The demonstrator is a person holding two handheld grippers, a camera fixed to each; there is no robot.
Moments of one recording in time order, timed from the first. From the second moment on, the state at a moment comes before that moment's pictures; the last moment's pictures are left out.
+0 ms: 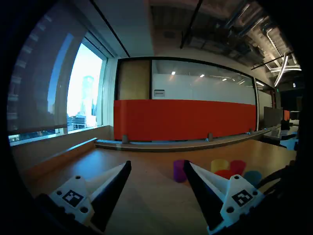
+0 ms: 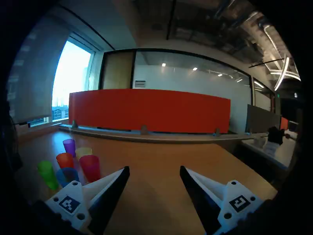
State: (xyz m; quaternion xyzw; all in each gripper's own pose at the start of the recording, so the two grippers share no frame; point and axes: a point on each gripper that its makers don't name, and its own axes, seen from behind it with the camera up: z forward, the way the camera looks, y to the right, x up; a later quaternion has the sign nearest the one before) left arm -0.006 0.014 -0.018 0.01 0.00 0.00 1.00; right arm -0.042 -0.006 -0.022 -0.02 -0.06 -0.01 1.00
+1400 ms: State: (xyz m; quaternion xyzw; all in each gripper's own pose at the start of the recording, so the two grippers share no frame) left arm -0.059 0.006 -0.008 0.04 0.01 0.00 1.00; right arm -0.043 -0.001 -0.036 -0.05 -0.08 -0.01 1.00
